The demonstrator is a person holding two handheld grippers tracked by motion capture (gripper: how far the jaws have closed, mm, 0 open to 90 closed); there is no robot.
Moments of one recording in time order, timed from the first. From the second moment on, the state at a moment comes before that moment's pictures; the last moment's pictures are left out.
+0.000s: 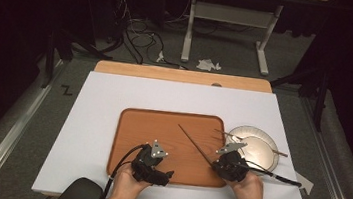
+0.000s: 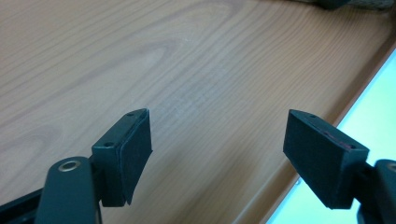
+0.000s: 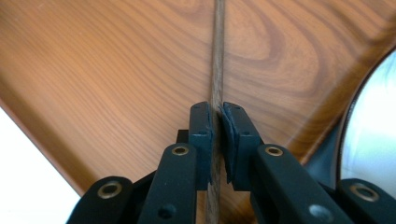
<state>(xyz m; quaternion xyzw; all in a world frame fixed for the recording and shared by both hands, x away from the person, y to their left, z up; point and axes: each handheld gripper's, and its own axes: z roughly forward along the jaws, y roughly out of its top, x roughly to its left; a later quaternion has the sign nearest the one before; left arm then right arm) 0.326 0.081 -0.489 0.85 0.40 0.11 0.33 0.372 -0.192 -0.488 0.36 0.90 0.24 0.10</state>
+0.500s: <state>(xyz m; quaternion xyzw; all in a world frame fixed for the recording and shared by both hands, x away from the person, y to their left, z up) 0.327 0.080 -0.490 0.85 0.40 0.11 0.33 0.375 -0.196 -0.488 0.37 0.89 0.23 0.12</state>
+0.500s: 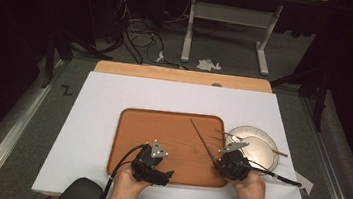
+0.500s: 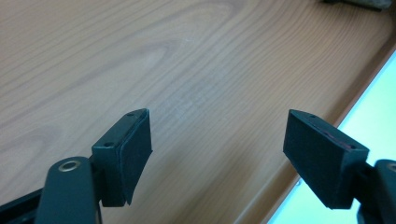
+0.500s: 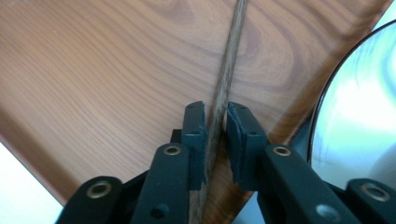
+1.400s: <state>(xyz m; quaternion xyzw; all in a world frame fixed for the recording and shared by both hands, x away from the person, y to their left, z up) 0.327 0.081 -0.490 0.85 0.40 0.11 0.33 0.365 -0.237 -0.434 0.37 0.85 0.34 0.16</state>
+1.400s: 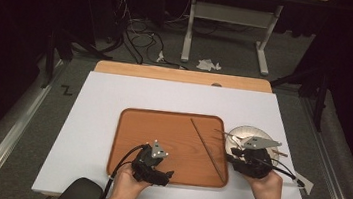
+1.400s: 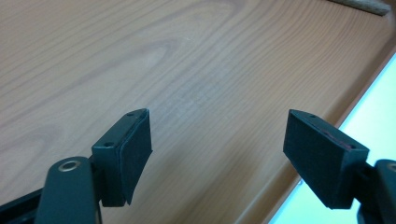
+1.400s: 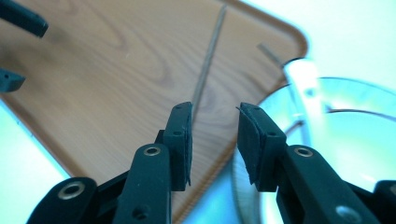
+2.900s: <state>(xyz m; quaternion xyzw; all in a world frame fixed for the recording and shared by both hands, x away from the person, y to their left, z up) 0.329 0.080 -0.492 0.85 0.40 0.10 0.33 0.414 -0.363 -0.447 0.49 0.80 0.27 0.20</state>
